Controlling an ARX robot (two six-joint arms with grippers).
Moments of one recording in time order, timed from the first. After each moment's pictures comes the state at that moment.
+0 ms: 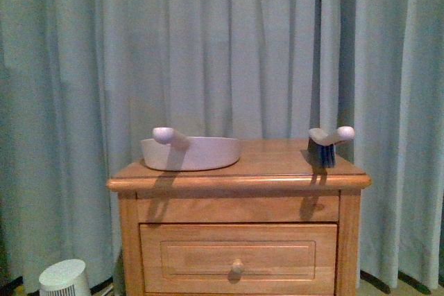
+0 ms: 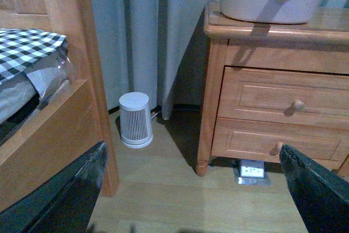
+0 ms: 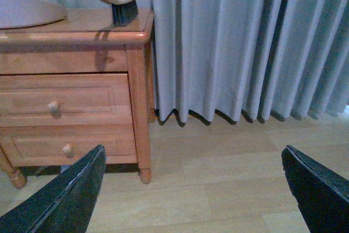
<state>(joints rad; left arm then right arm) 0.00 0.00 0.01 0.00 0.00 0.00 0.00 0.00 0.02 0.00 0.00 0.00</state>
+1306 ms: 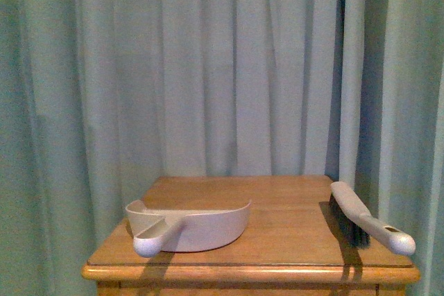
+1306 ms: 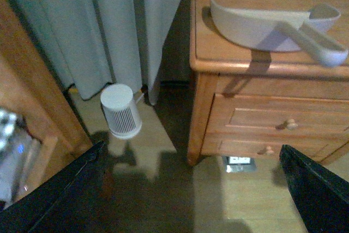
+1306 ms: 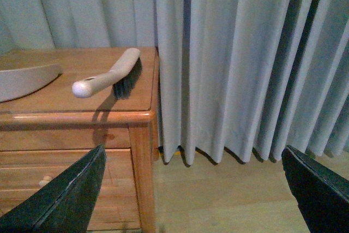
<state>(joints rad) 0.00 0.66 0.46 -0.13 0.08 0.04 0.00 0.00 0.02 0.00 0.00 0.00</state>
